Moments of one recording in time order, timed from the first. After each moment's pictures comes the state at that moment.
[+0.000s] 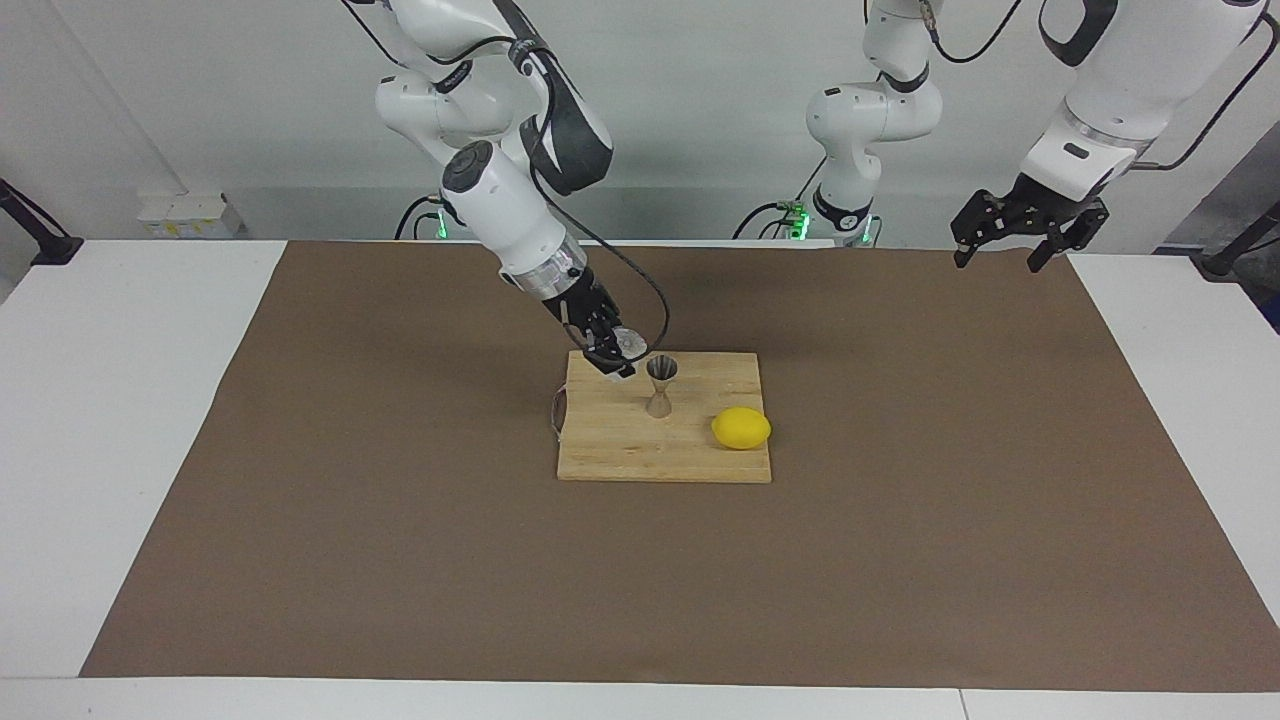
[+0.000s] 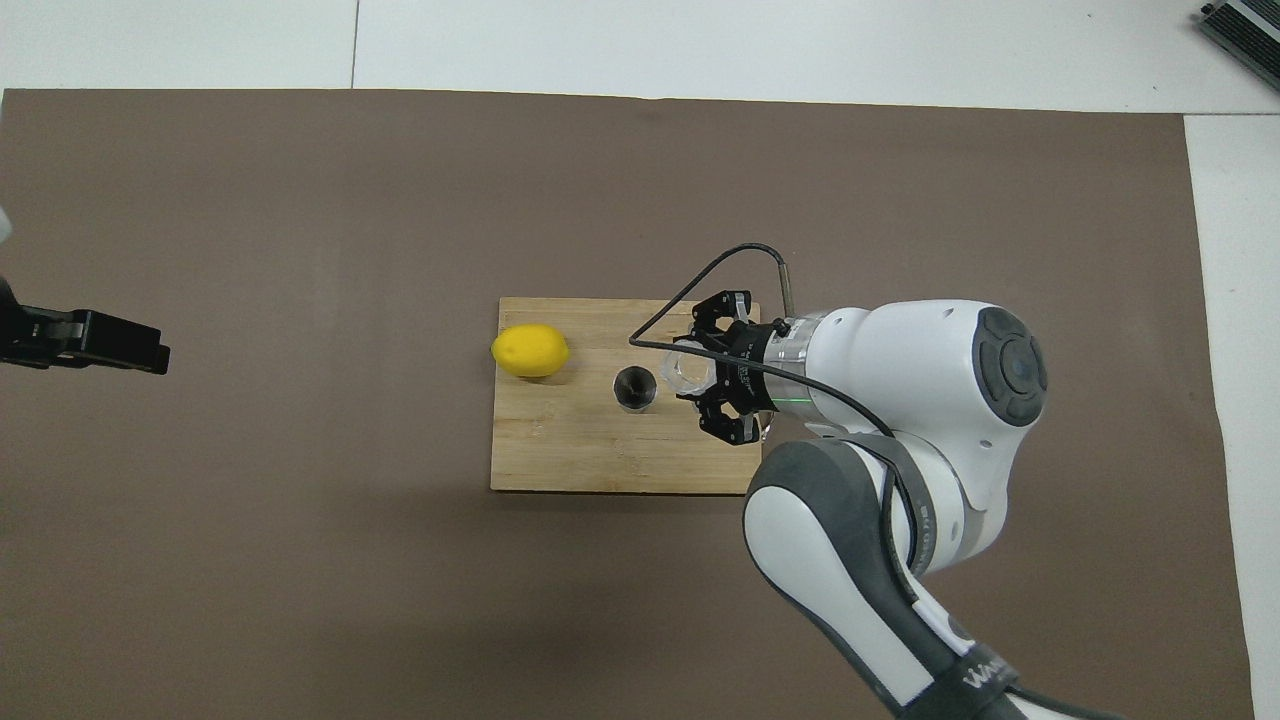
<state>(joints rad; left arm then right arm) 0.04 -0.07 -0.11 -1.63 -0.04 1.53 0.04 -0.04 0.10 0.51 -2.04 0.50 2.41 1.58</state>
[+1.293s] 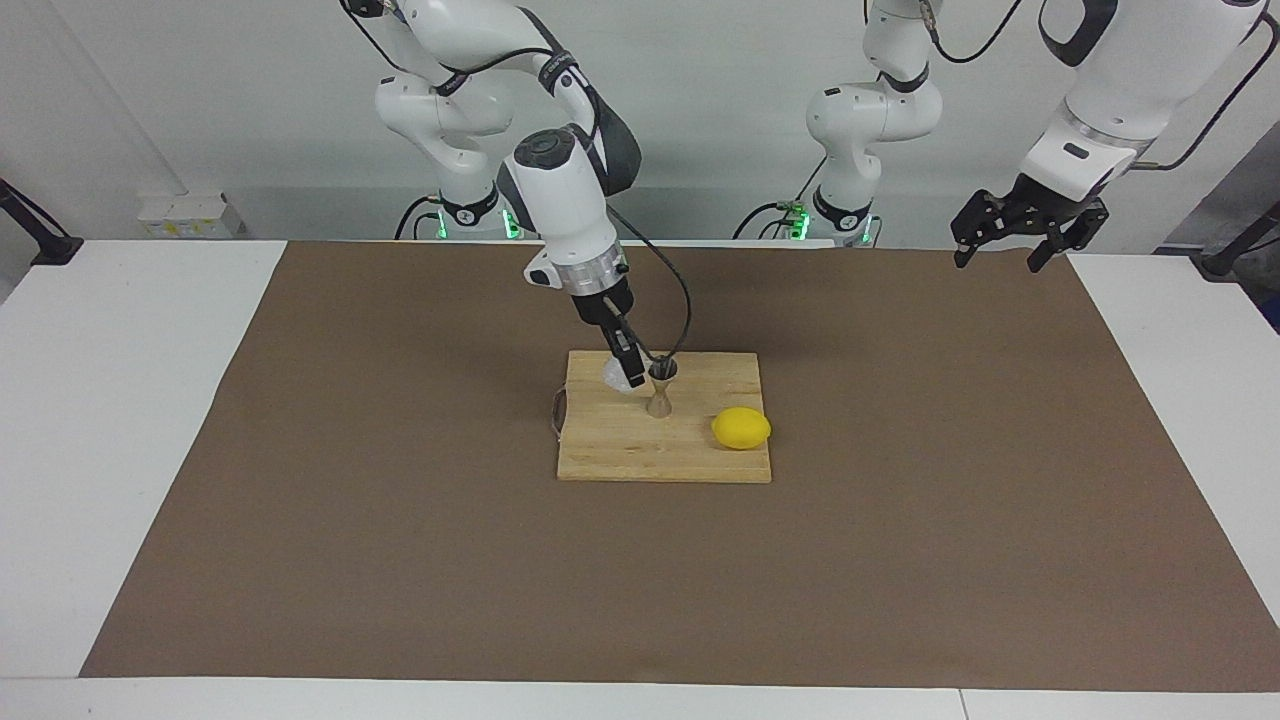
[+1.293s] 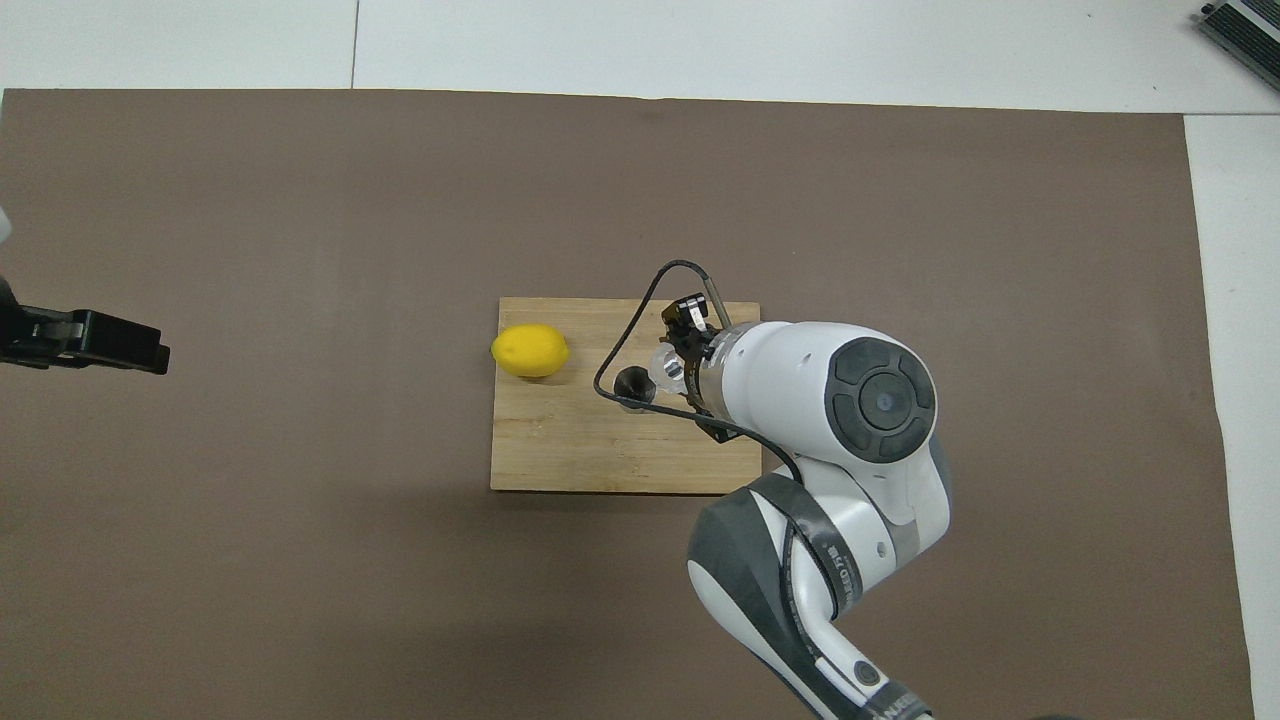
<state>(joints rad) 0.04 -0.07 -0.11 -1.63 -0.04 1.53 0.04 -0.02 0.16 0.56 -1.99 0.04 2.44 1.72</state>
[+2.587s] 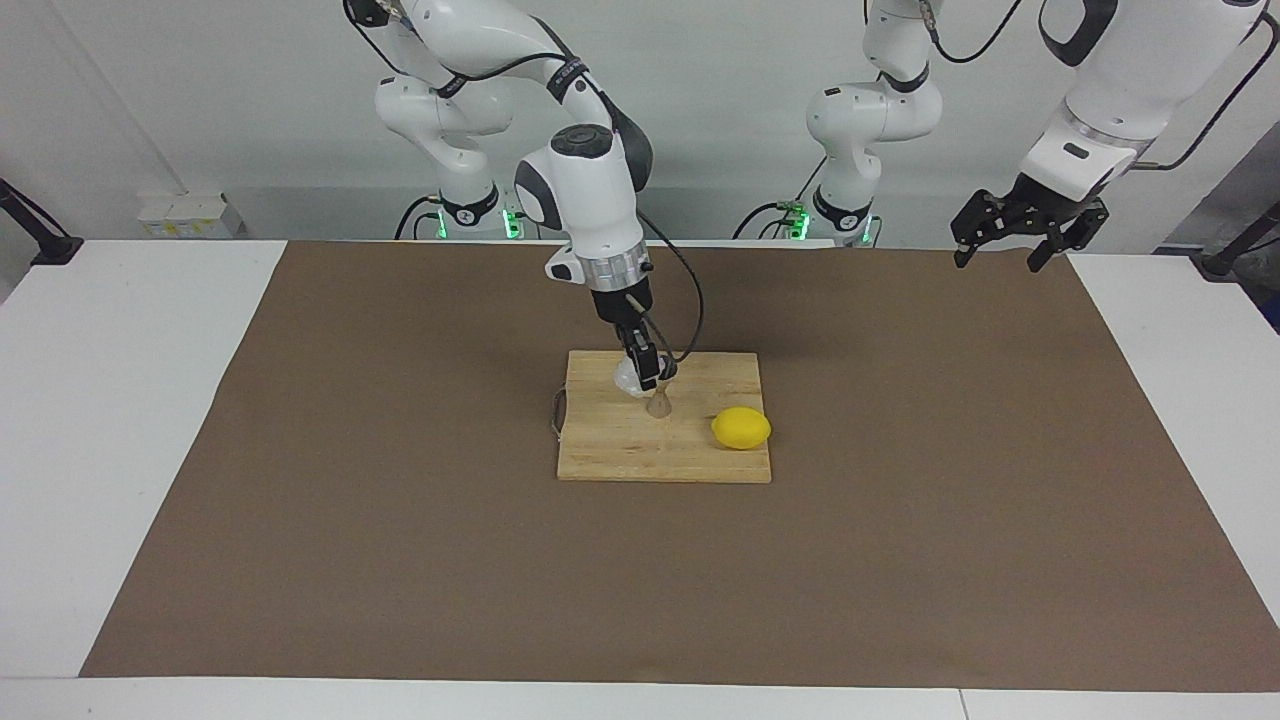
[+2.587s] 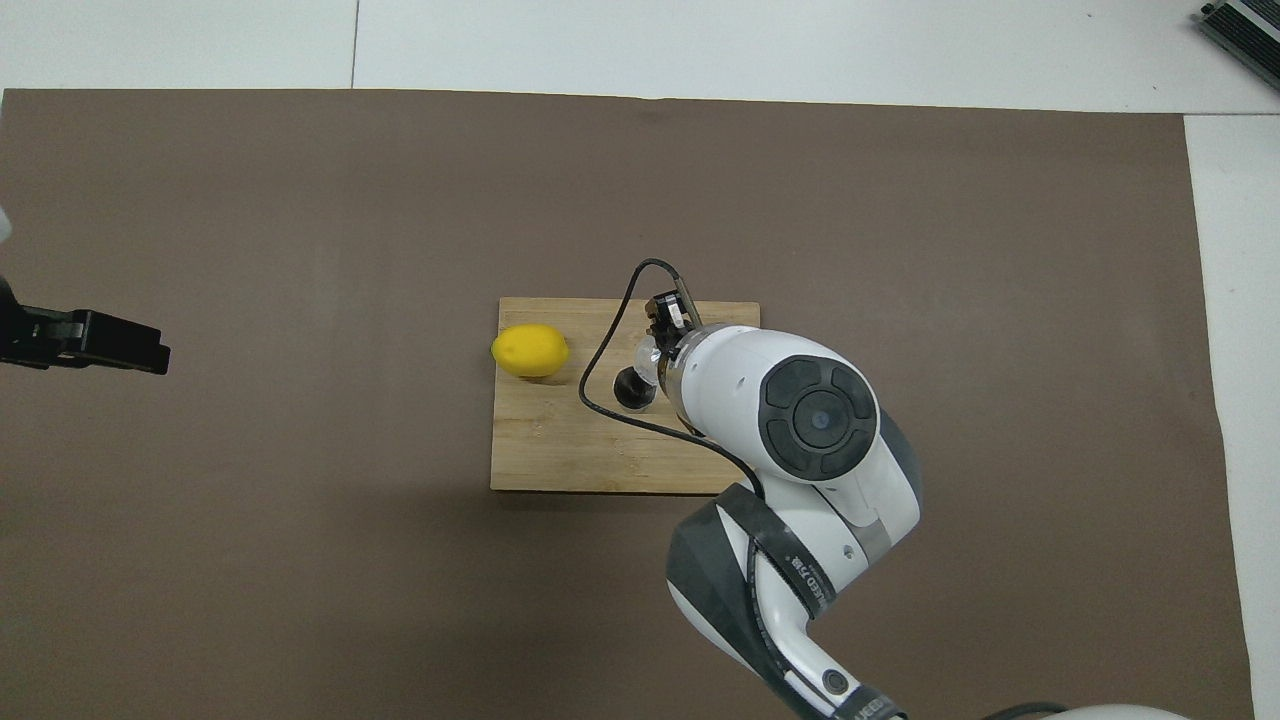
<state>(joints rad) 0.04 -0.07 -0.11 -1.63 -0.04 1.53 0.04 0.00 0.20 0.58 -1.95 -0.14 2.44 1.91</state>
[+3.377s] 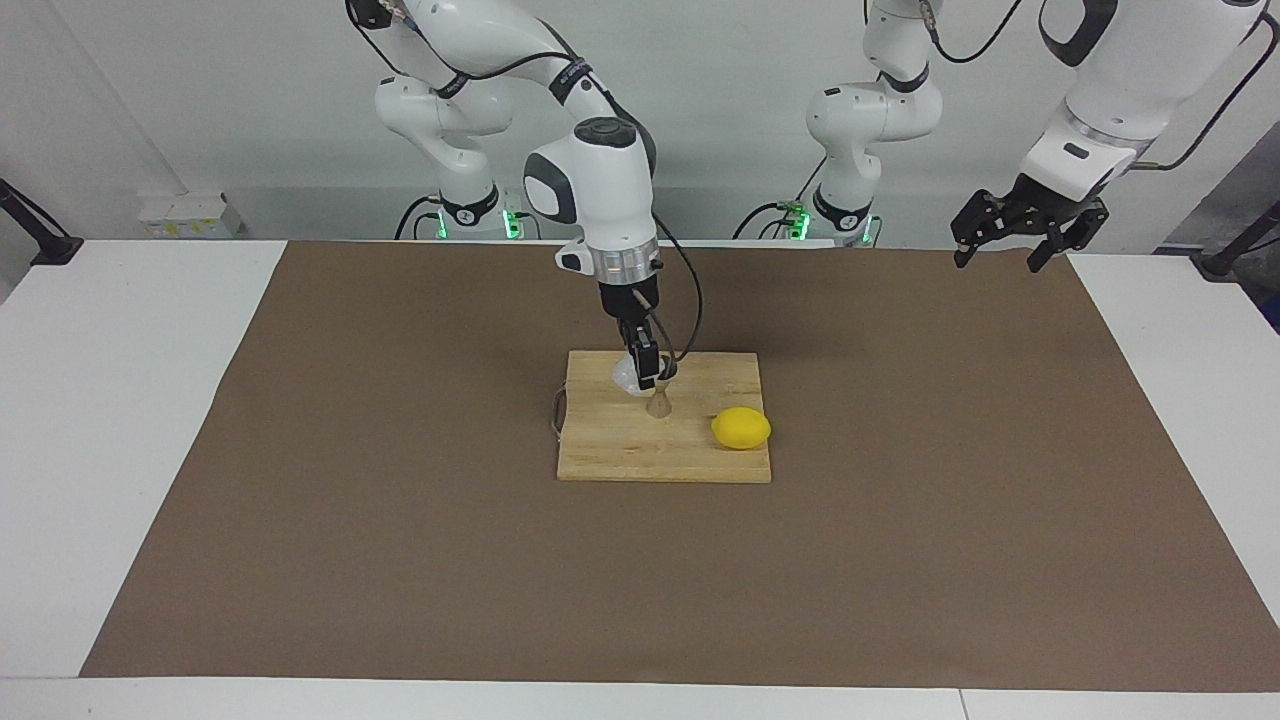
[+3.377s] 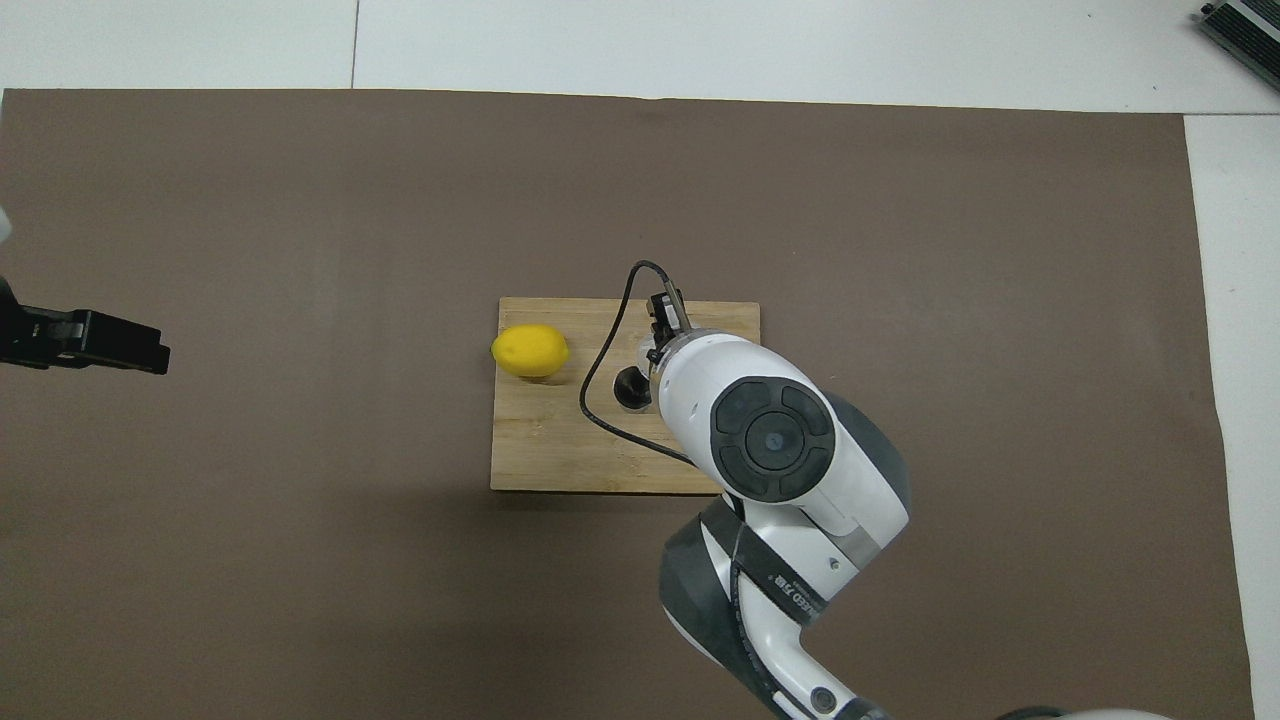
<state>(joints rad) 0.04 -0.07 -0.11 -1.63 -0.04 1.53 0.04 0.00 0.21 0.61 -1.92 -0.31 2.39 2.06</state>
